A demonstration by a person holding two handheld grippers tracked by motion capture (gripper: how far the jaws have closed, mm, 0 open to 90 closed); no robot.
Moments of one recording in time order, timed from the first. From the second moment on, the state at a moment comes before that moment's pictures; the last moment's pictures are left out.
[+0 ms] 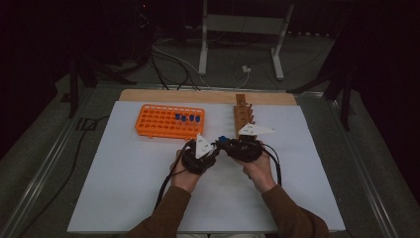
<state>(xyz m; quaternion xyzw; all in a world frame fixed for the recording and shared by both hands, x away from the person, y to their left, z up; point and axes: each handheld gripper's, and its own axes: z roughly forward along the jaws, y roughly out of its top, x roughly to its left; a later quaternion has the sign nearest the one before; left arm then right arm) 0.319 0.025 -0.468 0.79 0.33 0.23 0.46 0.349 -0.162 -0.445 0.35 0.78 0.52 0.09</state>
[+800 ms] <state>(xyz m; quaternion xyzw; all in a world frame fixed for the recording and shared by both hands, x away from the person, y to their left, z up) 0.327 0.064 -0.459 0.76 0.37 0.23 0.48 0.355 -0.185 -0.440 0.40 0.76 0.49 0.15</state>
